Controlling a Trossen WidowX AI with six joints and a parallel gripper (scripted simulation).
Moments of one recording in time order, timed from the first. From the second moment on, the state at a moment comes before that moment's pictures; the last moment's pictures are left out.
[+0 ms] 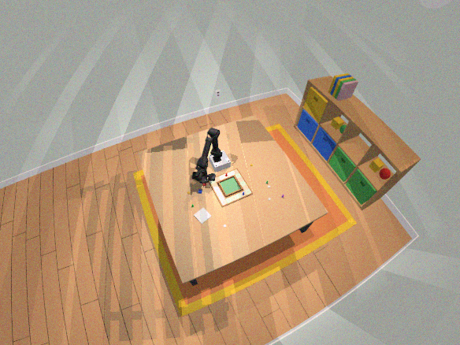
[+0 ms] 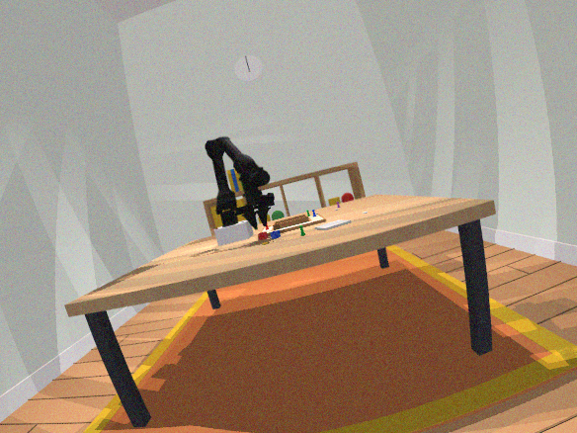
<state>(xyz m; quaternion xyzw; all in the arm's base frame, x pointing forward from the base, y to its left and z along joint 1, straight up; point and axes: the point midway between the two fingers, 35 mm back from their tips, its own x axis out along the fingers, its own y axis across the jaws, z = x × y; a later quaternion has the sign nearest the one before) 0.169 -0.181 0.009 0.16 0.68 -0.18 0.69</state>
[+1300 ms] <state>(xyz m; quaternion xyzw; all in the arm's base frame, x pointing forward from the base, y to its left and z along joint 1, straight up) 0.170 -0.185 -0.022 0.15 0.68 -0.17 0.70</state>
